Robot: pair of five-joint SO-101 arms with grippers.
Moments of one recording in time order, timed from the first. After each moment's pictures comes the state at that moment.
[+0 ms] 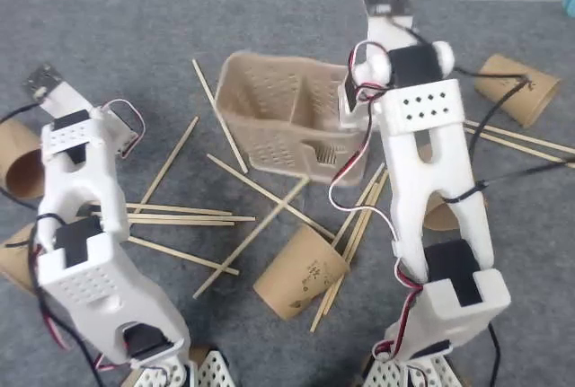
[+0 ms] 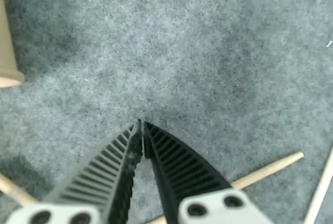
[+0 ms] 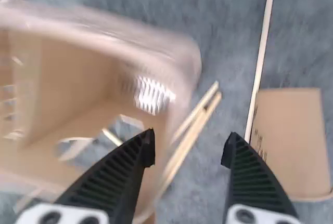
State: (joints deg) left arm -28.4 21.3 10.7 50.5 30.4; right arm -17.4 8.1 -30.8 100.7 -10.2
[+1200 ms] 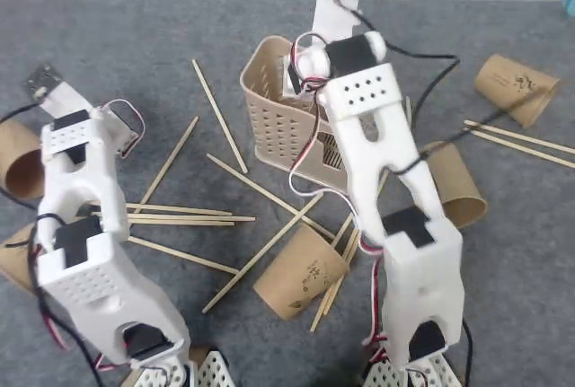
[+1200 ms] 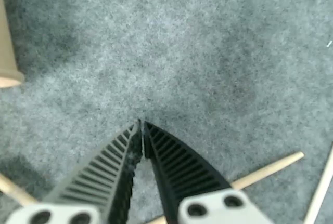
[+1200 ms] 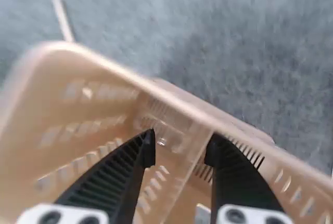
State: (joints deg) left arm -28.4 21.3 10.7 50.5 30.4; right arm -25.8 30.6 -45.2 87.5 -21.3
